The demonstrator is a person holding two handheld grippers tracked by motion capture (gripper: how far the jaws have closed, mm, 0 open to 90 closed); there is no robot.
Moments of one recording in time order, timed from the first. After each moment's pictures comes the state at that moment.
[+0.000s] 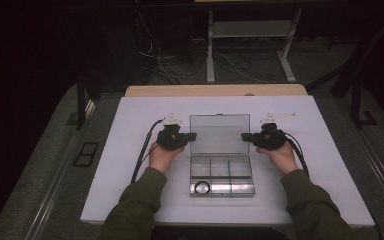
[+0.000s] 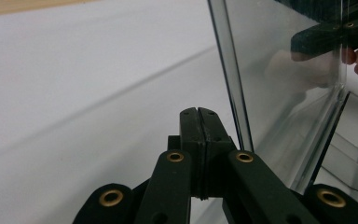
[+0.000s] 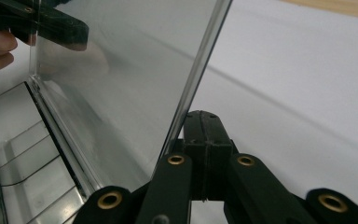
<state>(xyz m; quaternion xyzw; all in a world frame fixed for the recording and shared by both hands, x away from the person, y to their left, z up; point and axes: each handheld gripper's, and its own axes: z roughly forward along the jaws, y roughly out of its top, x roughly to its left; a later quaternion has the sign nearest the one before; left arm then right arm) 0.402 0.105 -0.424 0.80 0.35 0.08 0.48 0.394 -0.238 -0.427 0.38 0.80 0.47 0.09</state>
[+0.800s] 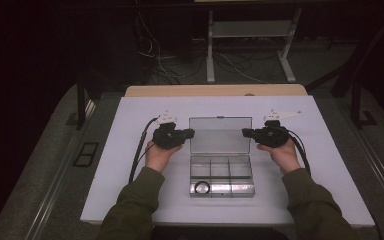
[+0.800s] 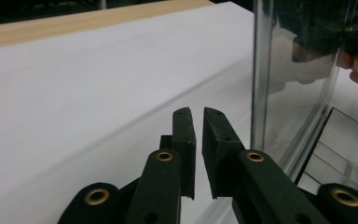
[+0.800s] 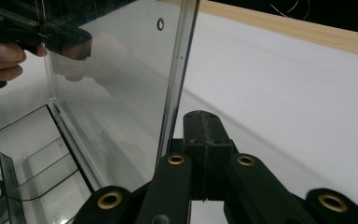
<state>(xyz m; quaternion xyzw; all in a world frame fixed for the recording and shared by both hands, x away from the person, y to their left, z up) 0.395 0.118 -0.408 0.78 0.35 0.10 0.51 0.390 -0.241 -0.410 0.37 0.78 0.49 0.10</state>
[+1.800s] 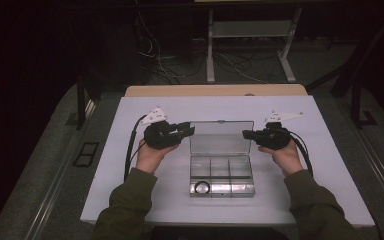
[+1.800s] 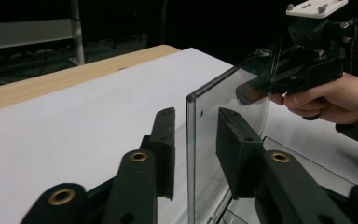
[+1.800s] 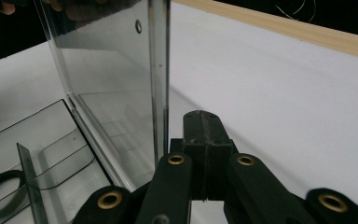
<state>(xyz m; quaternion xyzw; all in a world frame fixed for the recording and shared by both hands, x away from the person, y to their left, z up) 0.369 0.126 -0.368 0.76 0.28 0.09 0.58 0.380 -0.241 -0.404 0.35 0.79 0.49 0.10</state>
